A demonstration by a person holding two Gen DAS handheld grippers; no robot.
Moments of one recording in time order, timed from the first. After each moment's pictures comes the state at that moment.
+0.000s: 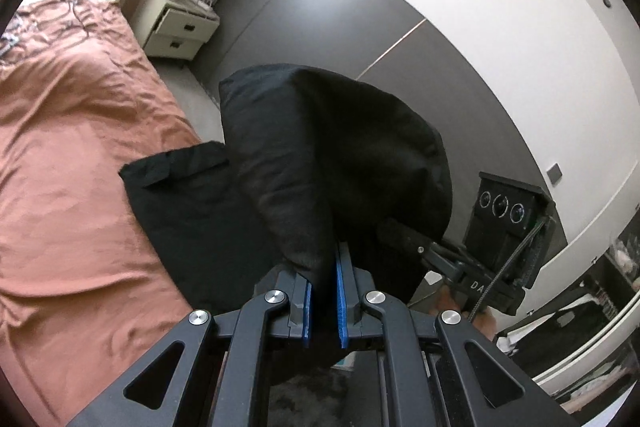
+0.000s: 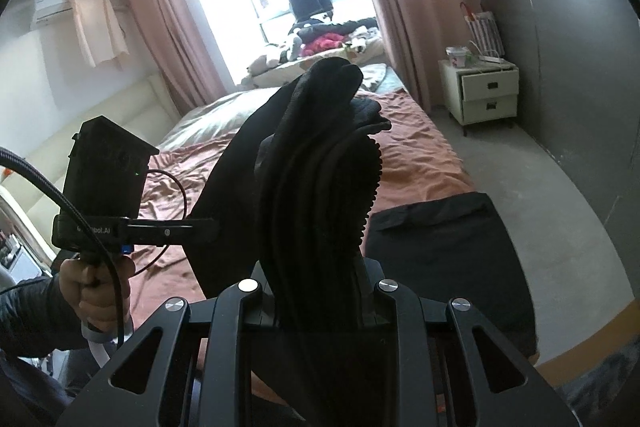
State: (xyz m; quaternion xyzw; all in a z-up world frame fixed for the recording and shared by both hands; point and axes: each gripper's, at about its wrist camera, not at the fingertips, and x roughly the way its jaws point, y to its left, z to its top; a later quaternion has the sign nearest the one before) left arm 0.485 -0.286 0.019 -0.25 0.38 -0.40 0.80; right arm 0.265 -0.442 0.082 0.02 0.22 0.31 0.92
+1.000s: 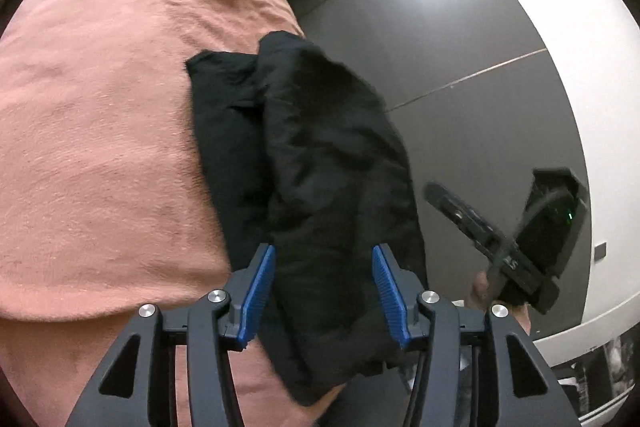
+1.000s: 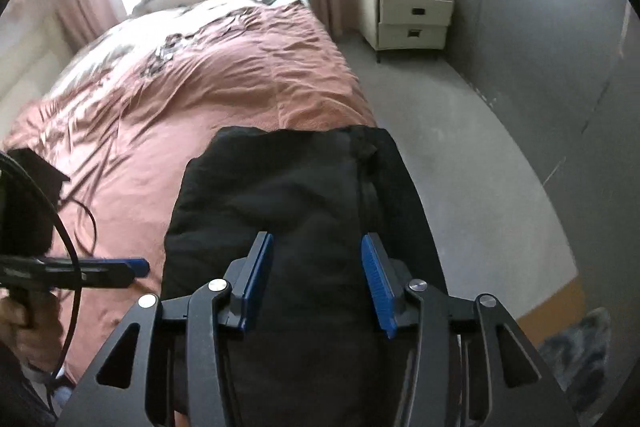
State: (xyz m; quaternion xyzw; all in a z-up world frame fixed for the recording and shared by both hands) left arm 0.580 -0.297 -0.144 -0.34 0.49 -0.30 0.75; right arm 0.350 -0.401 0.065 -0.03 0.34 0.15 0.93
